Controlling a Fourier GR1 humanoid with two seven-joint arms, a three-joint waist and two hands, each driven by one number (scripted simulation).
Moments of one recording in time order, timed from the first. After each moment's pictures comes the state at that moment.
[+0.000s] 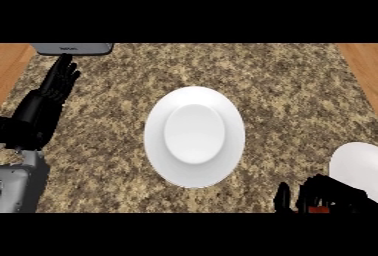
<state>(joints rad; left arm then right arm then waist) -0.27 0.30 0.07 -1.60 0.07 -0.05 0.11 0.27 -0.24 0.43 -2.31 1.05 -0.06 0.57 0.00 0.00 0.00</state>
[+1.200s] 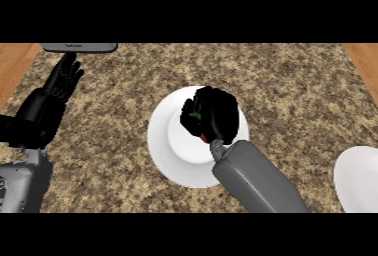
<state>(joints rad) -0.28 0.28 0.08 -1.60 0.04 -0.08 0.11 -0.65 0.00 0.52 -1.25 0.90 -0.32 0.84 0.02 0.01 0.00</state>
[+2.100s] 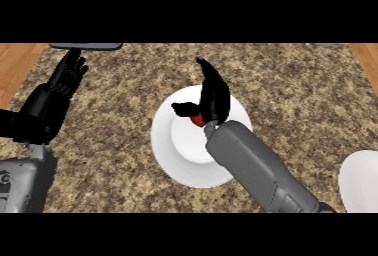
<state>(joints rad) -0.32 0.26 0.08 -1.59 0.04 -0.09 0.11 -0.86 0.00 0.55 -0.83 0.35 -0.81 0.51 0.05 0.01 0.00</state>
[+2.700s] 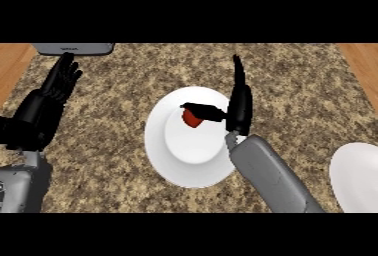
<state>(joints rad) -0.27 0.26 0.09 -1.64 0.02 -0.08 0.15 -0.64 -0.05 0.43 -1.09 0.17 -0.90 0.27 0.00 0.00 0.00</state>
